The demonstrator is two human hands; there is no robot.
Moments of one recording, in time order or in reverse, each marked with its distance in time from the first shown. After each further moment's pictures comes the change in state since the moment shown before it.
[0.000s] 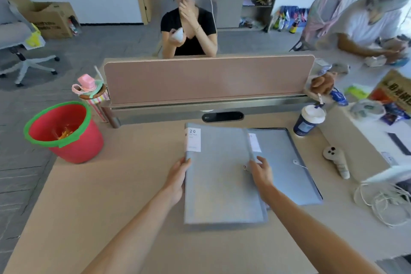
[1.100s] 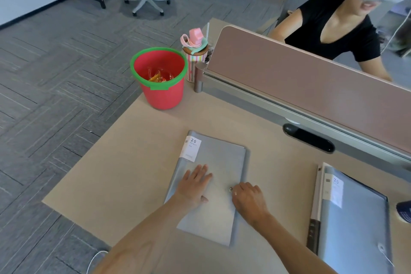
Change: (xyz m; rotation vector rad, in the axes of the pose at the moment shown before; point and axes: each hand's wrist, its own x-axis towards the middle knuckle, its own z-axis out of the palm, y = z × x) left_hand 0.006 -0.090 -0.124 1.536 0.126 0.024; right_hand -0.005 0.041 0.171 -1.365 -0.469 -1.270
